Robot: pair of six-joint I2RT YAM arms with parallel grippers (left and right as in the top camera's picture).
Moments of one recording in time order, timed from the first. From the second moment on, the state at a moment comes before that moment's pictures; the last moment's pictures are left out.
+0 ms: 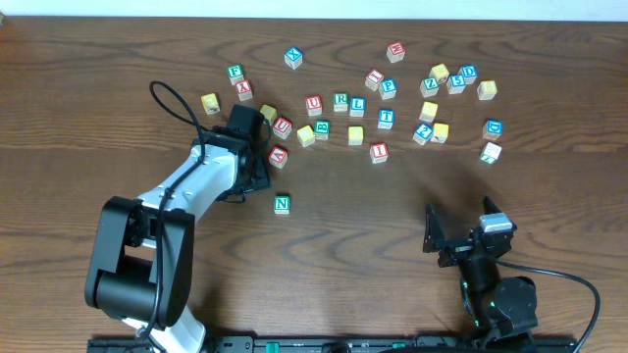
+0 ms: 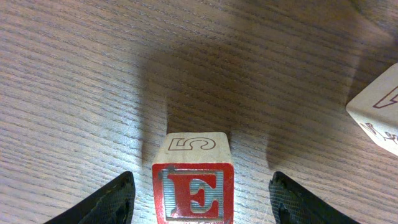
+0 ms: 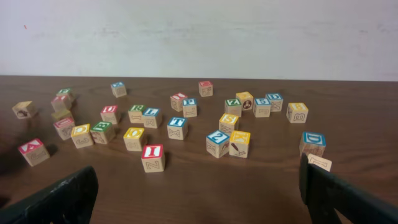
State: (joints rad) left arm -0.26 1.80 1.06 -0.66 -0.11 -0.53; right arm 0.24 0.02 0.01 -0.07 0.06 0.09
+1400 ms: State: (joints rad) left arm -0.26 1.80 1.06 -0.65 -0.11 -0.51; right arm 0.24 0.02 0.01 -0.07 0.06 0.09
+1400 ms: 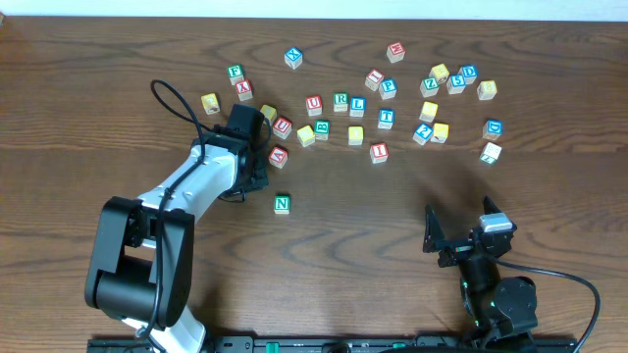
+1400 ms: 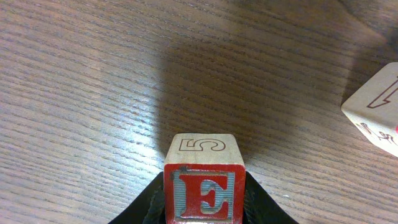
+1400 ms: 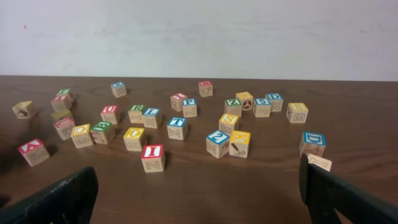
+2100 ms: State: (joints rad) left arm -0.26 1.57 1.10 -0.80 -0.10 -0.46; right arm 0.24 0.02 0.01 -0.07 0.06 0.09
